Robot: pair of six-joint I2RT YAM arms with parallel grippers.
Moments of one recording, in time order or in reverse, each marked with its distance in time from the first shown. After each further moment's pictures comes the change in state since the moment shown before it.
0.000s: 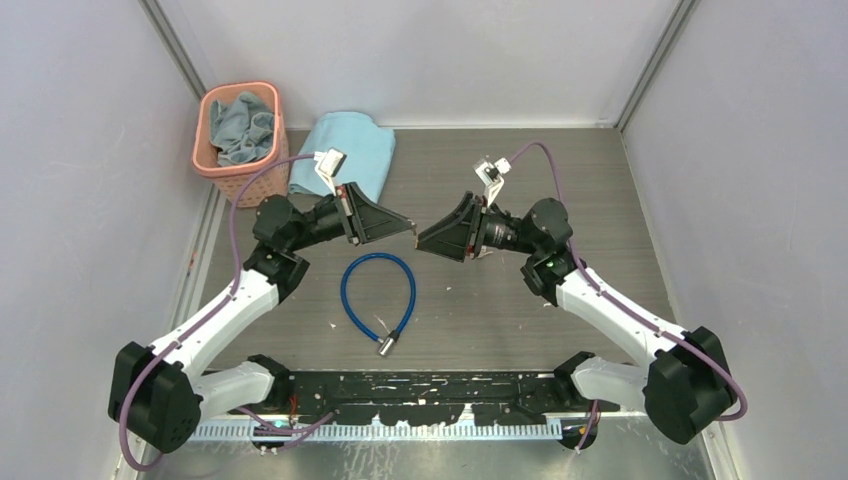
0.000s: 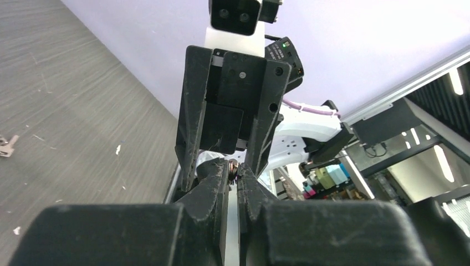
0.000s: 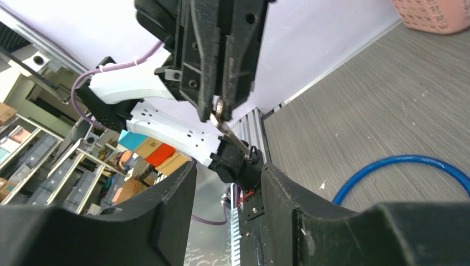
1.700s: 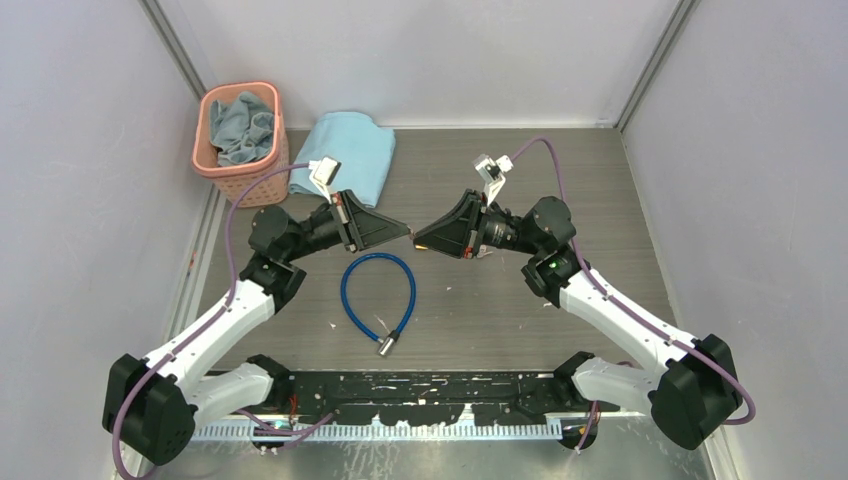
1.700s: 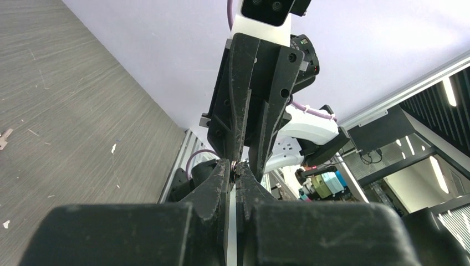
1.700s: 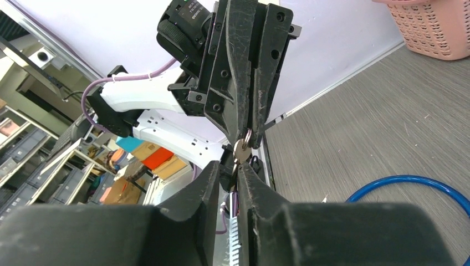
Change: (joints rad) left arm -0.011 -0.064 -0.063 0.016 -0.047 -0.041; right arm 0.057 -0.036 0.064 -0.048 0.042 -0.040
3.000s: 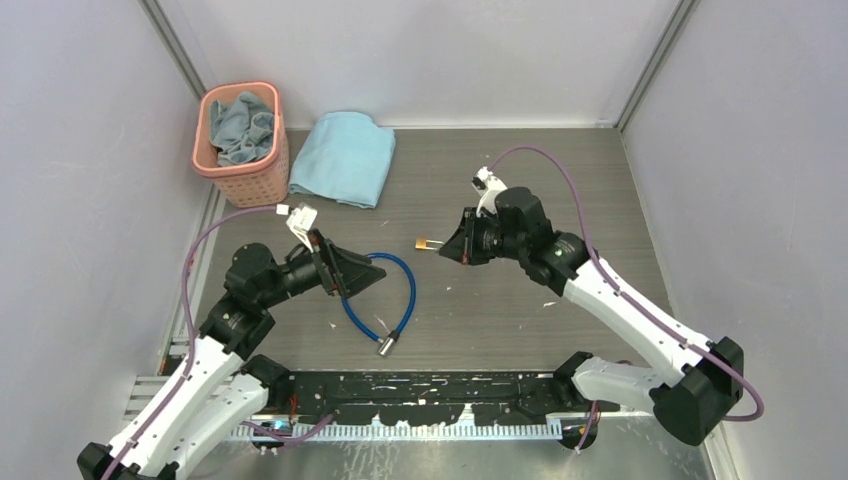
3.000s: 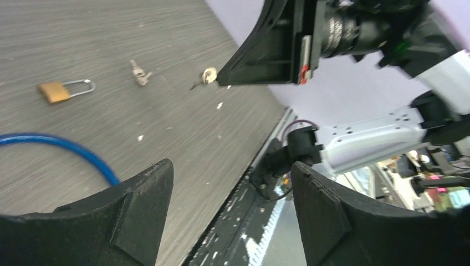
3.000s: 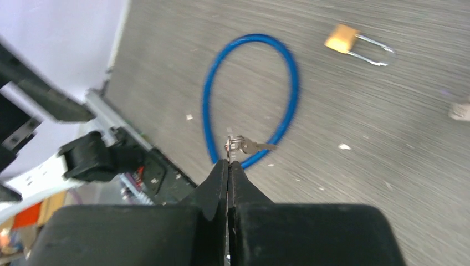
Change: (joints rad) left arm 0.000 -0.406 -0.111 -0.622 -0.200 0.430; right arm 0.047 -0.006 0.179 -0.959 0.489 -0.287
